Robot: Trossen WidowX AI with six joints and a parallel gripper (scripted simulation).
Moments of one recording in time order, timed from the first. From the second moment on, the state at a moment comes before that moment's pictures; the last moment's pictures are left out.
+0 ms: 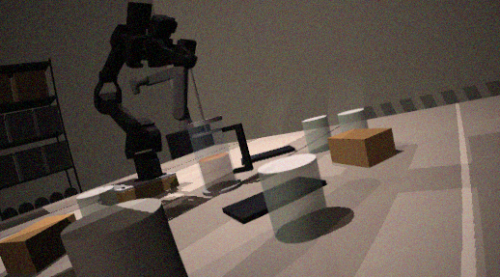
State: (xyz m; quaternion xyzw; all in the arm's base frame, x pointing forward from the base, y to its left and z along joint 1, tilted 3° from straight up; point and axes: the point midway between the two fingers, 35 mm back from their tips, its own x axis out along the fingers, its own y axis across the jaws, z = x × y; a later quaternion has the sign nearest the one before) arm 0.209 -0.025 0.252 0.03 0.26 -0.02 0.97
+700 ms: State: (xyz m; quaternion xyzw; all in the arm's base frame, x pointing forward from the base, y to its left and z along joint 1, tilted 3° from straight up) arm 0.210 -0.024 0.244 0.03 0.24 -0.02 0.97
